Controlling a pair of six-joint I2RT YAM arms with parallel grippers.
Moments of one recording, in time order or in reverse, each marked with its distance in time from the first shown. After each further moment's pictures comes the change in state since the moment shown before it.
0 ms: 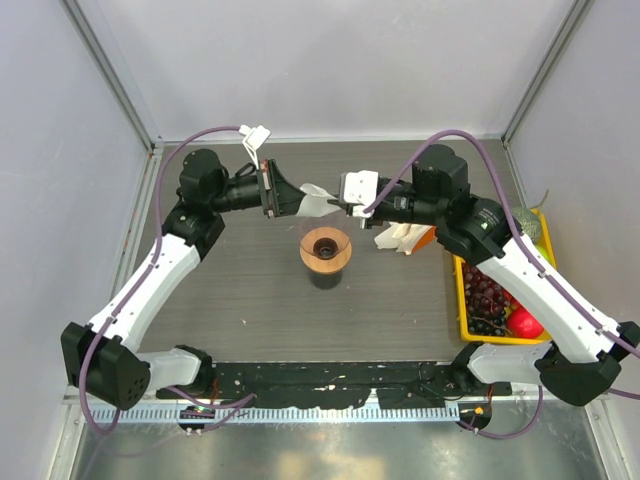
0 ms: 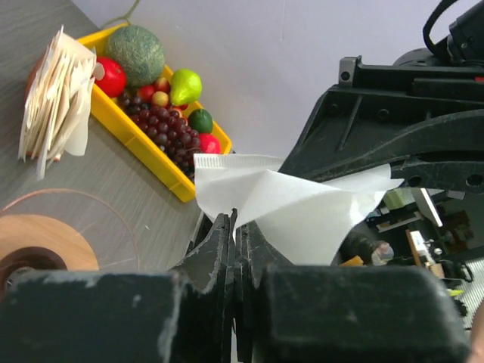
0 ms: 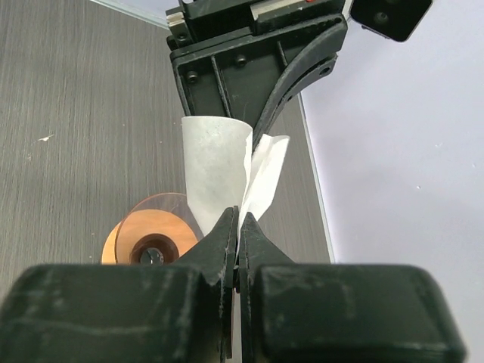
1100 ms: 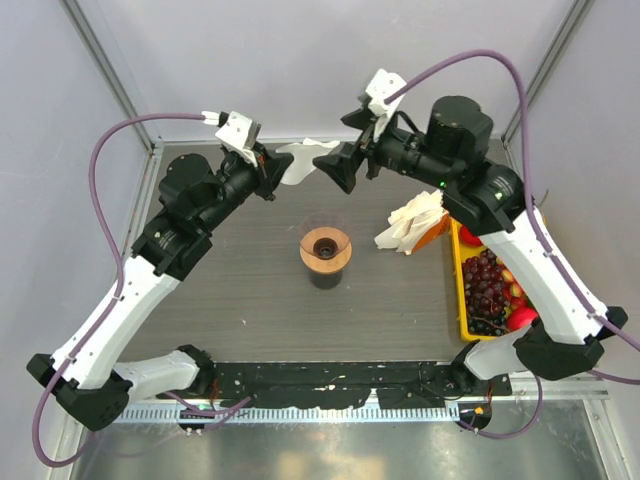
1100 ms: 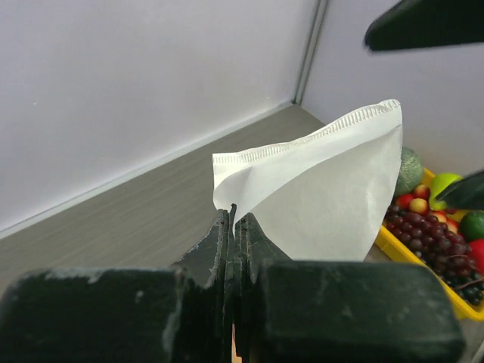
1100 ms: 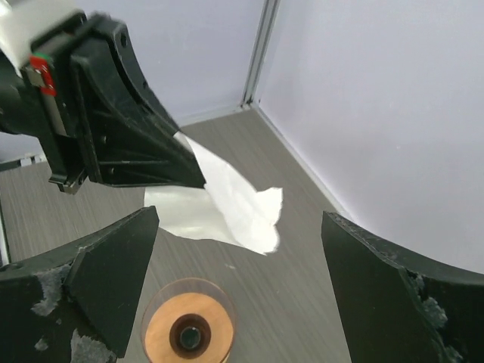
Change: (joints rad) left arm -0.230 -0.145 0.210 -0.311 -0.900 0.756; right arm -0.029 0.166 0.405 0.010 0.192 0.531
